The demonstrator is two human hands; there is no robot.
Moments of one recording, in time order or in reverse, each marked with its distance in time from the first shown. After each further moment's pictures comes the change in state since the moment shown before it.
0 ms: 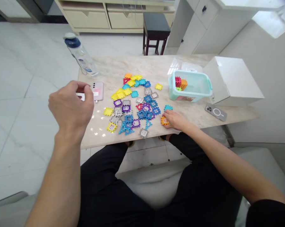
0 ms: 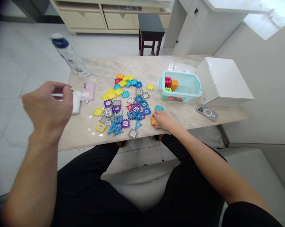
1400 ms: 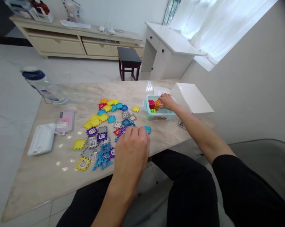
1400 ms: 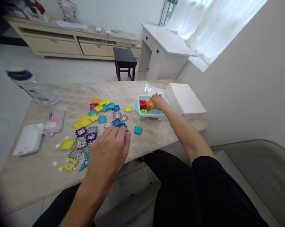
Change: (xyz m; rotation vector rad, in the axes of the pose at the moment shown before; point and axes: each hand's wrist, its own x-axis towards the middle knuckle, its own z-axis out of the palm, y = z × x) left_hand -0.079 0.193 0.011 -0.091 -0.332 0.575; right_hand 0.073 0.209 -0.129 -0.266 0.110 0.346
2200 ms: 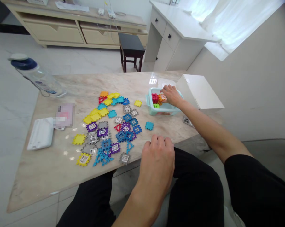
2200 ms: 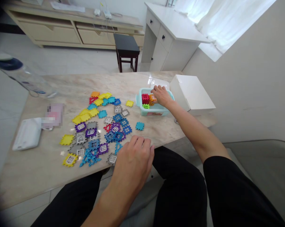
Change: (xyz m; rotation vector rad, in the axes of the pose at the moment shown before) left_hand -0.008 0.055 0.025 -0.247 -0.254 0.098; right_hand -0.002 0.005 0.014 0.005 0.123 -0.078
